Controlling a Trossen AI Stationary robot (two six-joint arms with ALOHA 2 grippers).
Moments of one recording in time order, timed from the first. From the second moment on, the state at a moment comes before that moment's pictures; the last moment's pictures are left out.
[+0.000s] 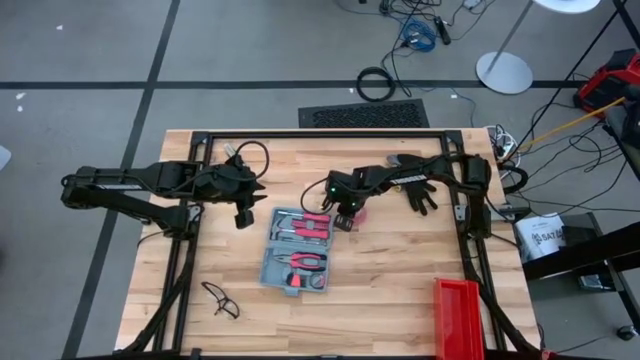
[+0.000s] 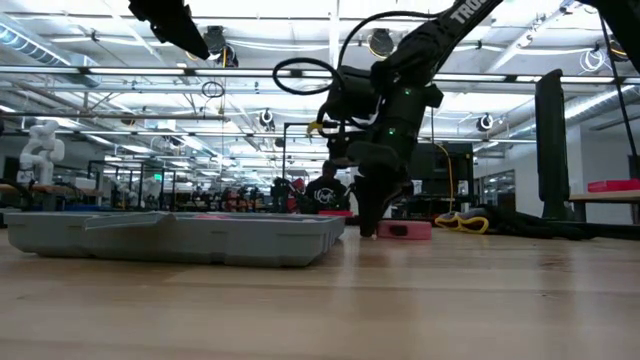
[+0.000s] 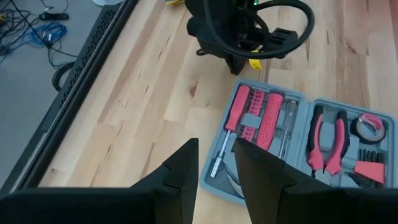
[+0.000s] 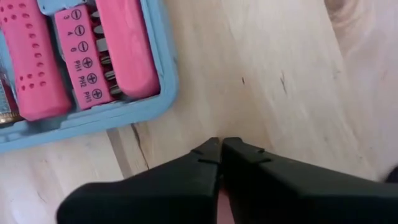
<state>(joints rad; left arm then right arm) -0.01 0.98 1.03 -0.82 -0.24 -0.10 -0.20 2.00 1.23 -0.55 -0.14 0.20</state>
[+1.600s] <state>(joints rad) -0.45 0.98 1.03 -1.00 -0.71 -0.26 0.05 2.08 1.44 0.35 -0.45 1.15</state>
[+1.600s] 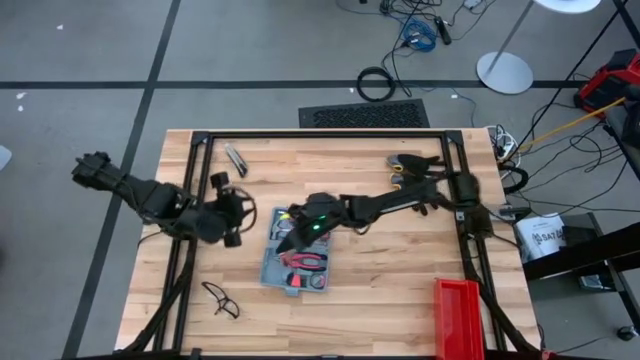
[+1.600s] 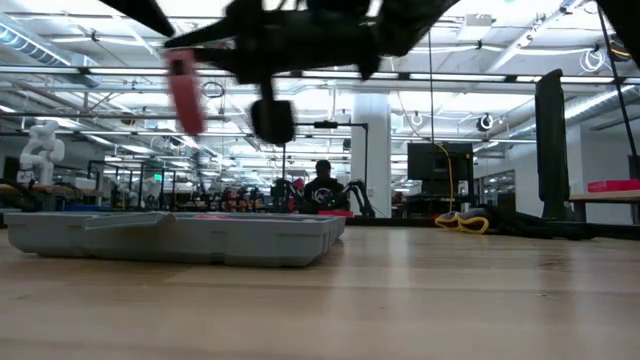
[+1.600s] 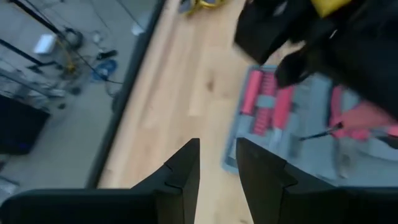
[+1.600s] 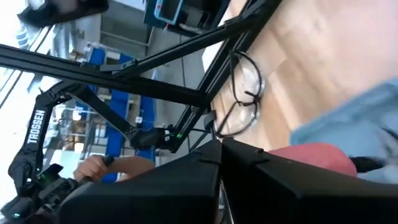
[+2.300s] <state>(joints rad) -0.86 1.12 1.03 -1.09 -0.82 -0.65 0.01 2.30 1.78 -0.16 -0.47 1.13</state>
